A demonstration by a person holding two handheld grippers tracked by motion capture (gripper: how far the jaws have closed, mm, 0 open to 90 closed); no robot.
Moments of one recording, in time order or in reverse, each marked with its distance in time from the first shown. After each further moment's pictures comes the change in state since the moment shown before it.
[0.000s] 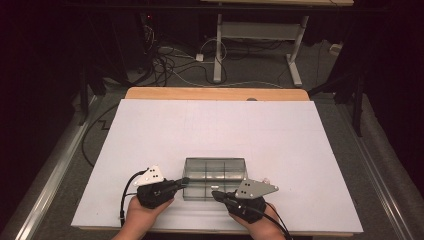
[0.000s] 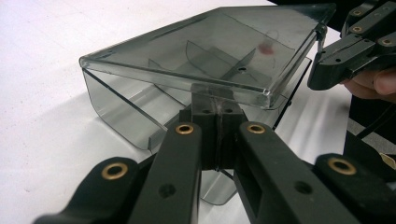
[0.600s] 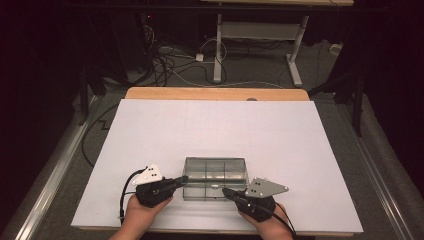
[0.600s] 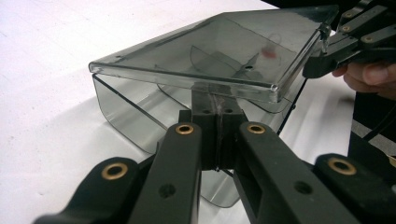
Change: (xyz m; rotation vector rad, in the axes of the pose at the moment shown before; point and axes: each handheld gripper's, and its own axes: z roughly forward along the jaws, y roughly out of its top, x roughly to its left) left arm 0.004 0.003 -0.002 -0.010 0.011 0.018; right arm -0.014 -0.012 -0.018 0.012 -0.078 0.017
